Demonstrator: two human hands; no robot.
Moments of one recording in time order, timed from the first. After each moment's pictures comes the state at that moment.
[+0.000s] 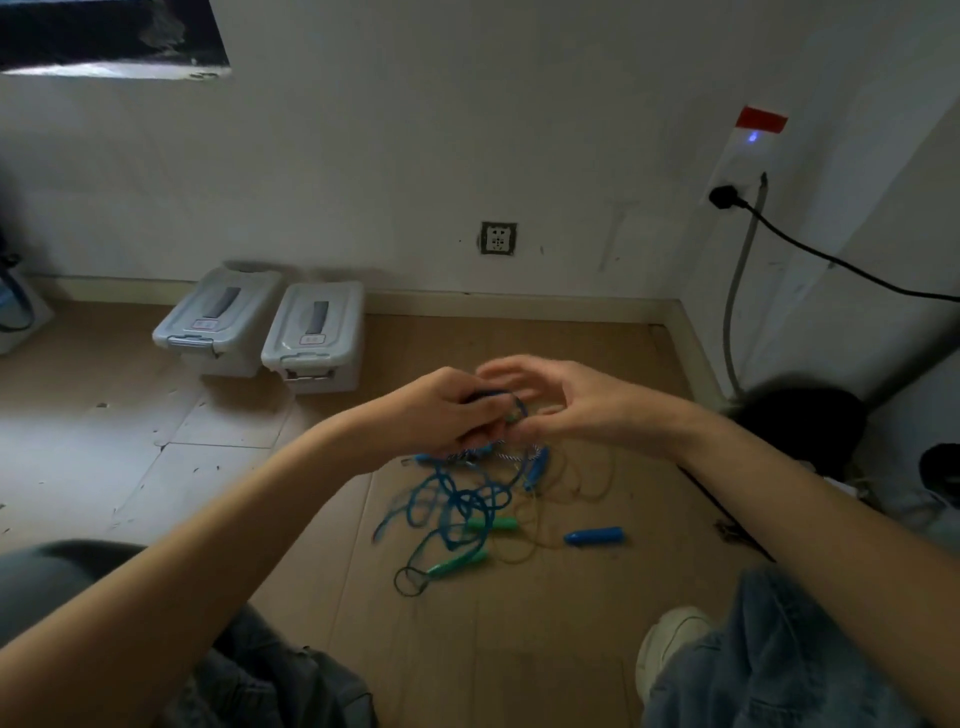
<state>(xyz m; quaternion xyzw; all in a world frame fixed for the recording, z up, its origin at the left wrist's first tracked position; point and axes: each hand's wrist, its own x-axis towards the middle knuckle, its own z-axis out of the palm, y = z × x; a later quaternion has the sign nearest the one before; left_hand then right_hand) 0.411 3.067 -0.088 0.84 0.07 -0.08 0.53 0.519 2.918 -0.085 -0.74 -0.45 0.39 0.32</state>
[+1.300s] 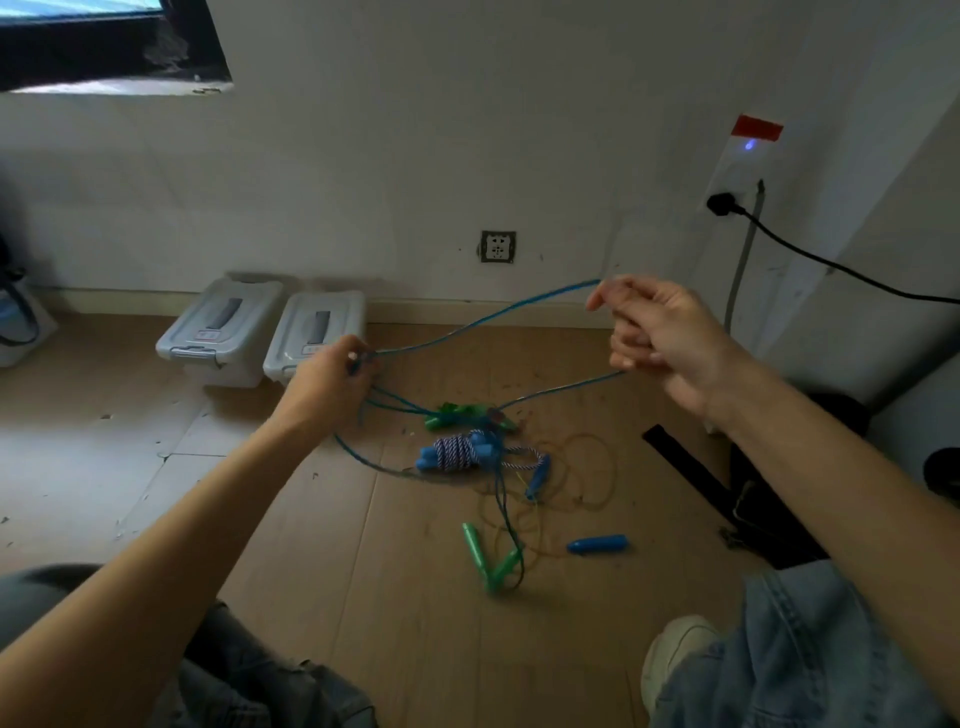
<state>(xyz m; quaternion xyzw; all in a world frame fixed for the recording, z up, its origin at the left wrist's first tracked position) 0.403 3.146 -0.112 0.86 0.31 0.15 0.37 0.557 2.899 -0.061 -0.66 -0.27 0.24 0.65</state>
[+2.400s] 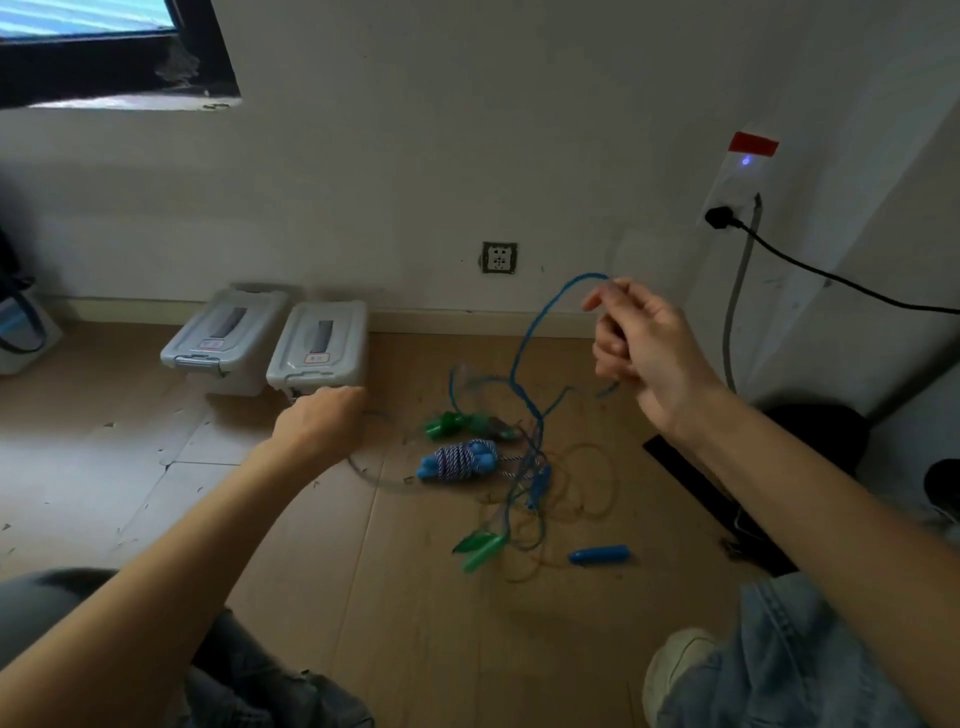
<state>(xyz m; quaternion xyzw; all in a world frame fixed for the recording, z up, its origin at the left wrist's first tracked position) 0.394 3.144 -0.114 0.95 0.29 -0.09 0.04 0.541 2.913 -0.058 -0.62 -0.23 0.20 0.72</state>
